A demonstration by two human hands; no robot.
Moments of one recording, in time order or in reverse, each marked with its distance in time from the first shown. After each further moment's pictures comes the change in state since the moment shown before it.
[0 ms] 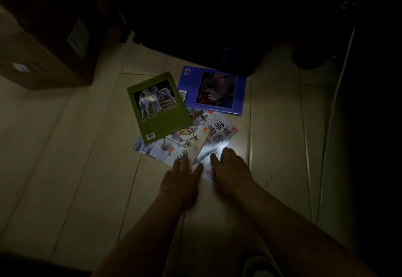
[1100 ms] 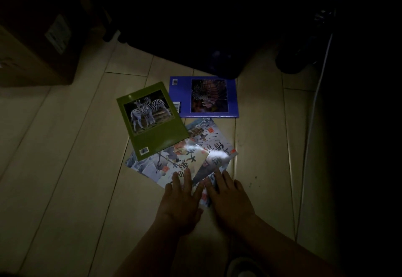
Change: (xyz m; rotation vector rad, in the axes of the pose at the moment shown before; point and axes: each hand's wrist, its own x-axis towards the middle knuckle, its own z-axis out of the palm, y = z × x) left_hand -0.014 0.038 0.039 0.150 0.010 0.162; right_hand -0.063 0.023 0.041 -0.018 -0.071 -0.084
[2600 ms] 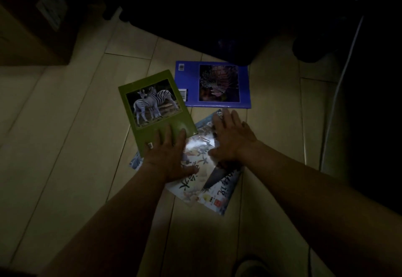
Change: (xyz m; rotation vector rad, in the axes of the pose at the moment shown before) left_hand 0.057 -0.082 -0.033 -0.207 0.060 -0.232; right_hand 0.111 0.034 -0.085 -0.025 0.039 0.108
